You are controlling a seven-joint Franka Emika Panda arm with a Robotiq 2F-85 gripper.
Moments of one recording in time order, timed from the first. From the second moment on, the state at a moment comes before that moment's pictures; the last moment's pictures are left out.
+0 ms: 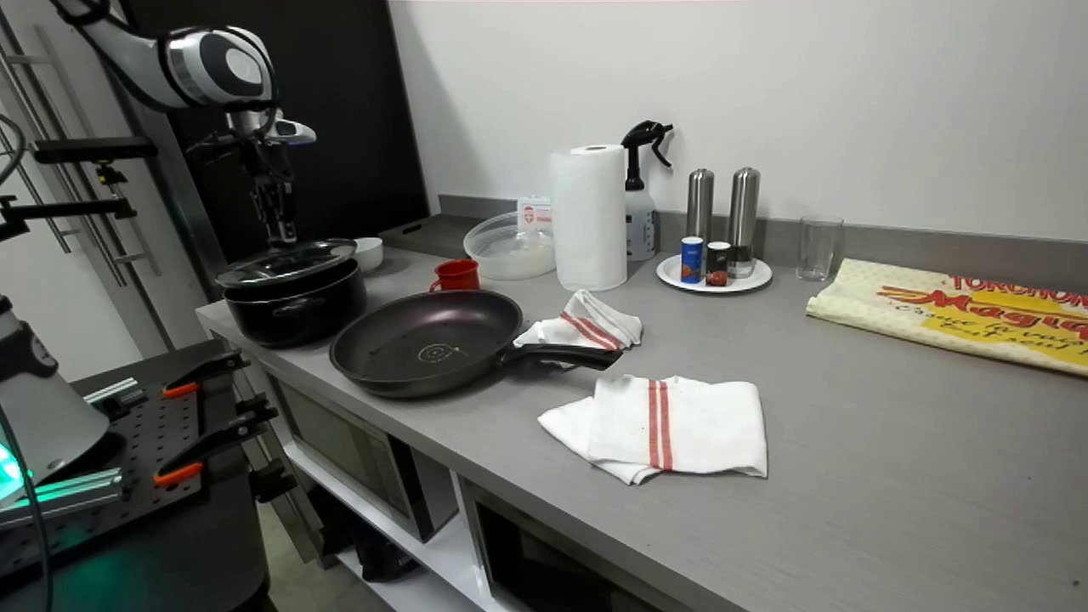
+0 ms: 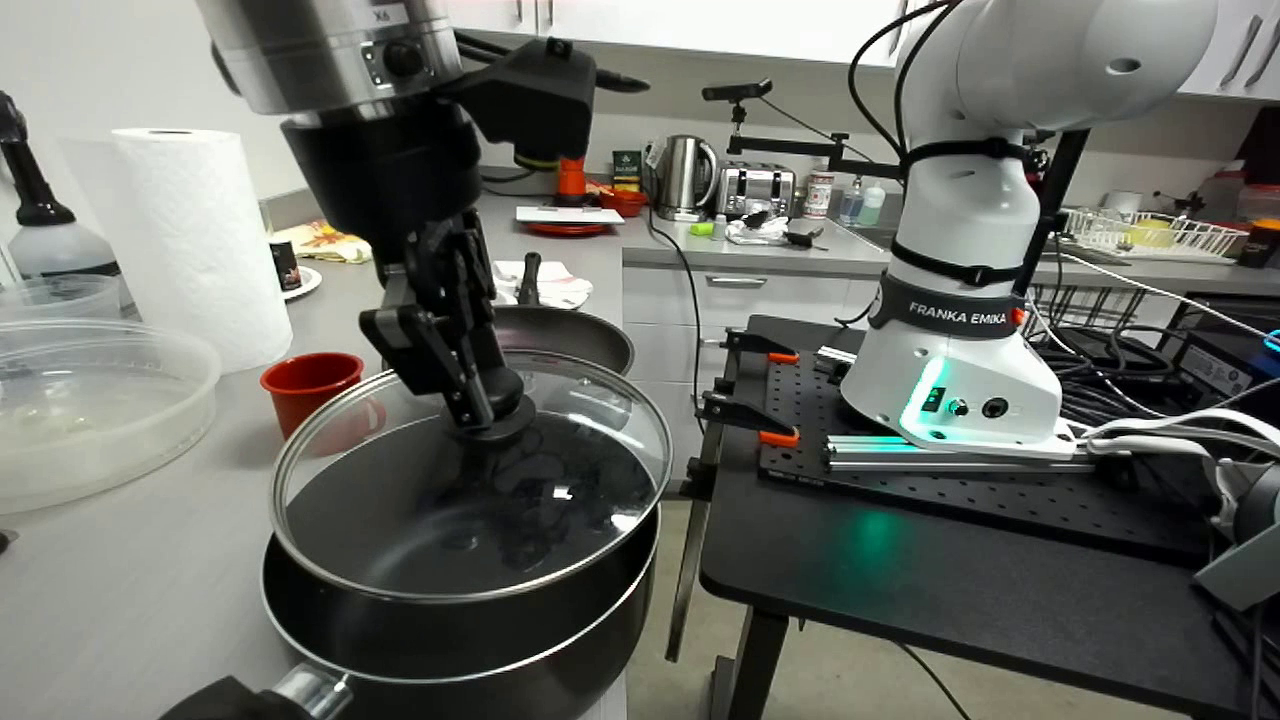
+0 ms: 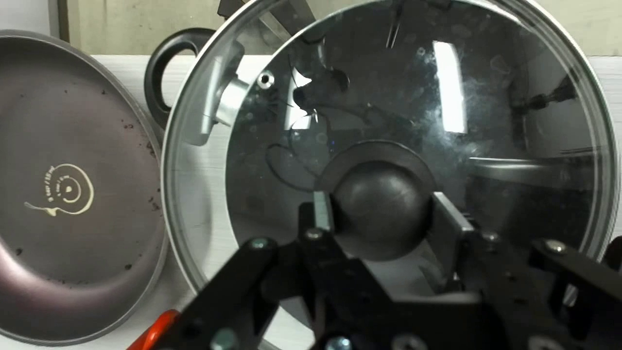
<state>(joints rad) 0.38 0.15 0.37 -2.31 -0.18 2.22 0.58</state>
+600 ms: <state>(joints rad) 0.38 0.18 0.37 -2.30 -0.14 2.24 0.53</state>
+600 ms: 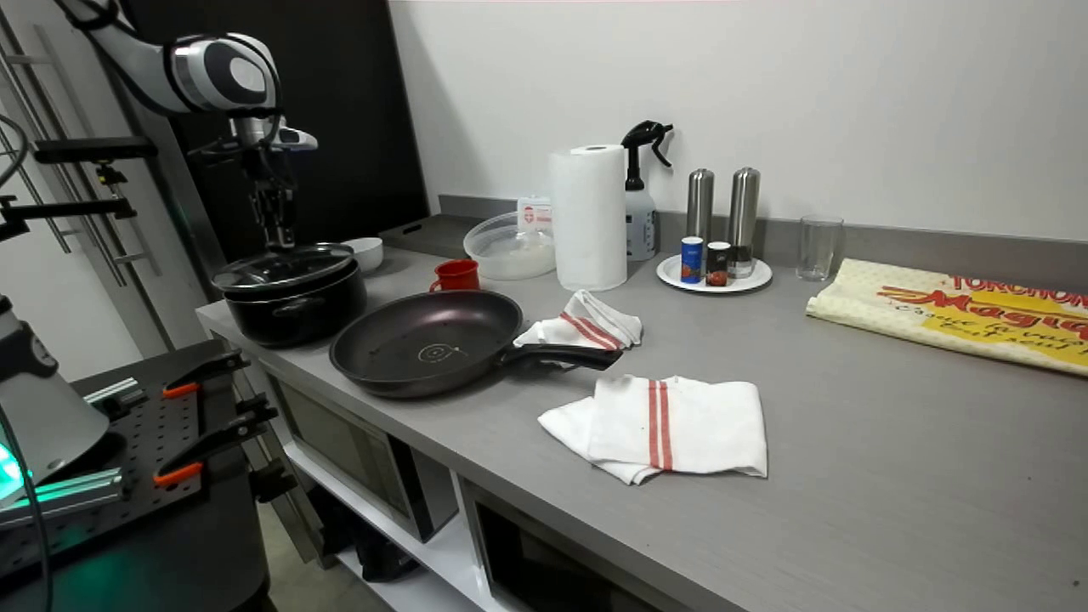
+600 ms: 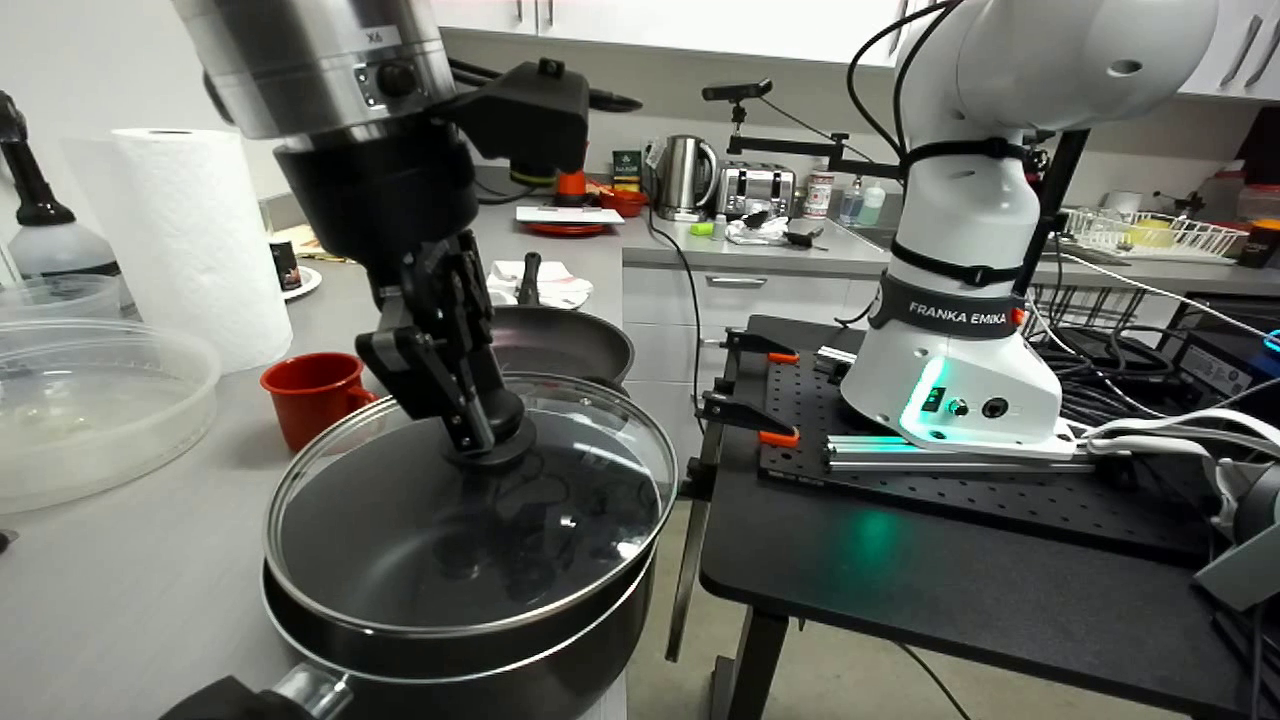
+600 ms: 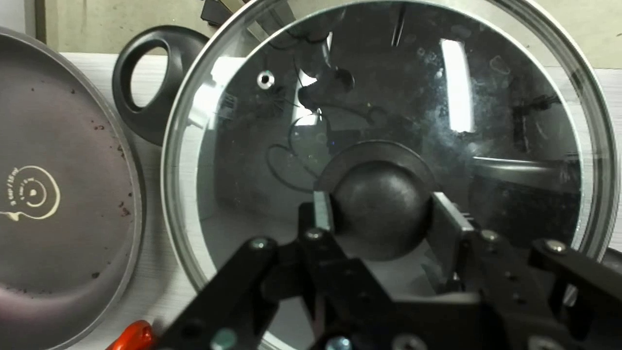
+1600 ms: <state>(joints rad) 0.40 0.21 0.36 -2.30 -0.14 2.28 0.53</state>
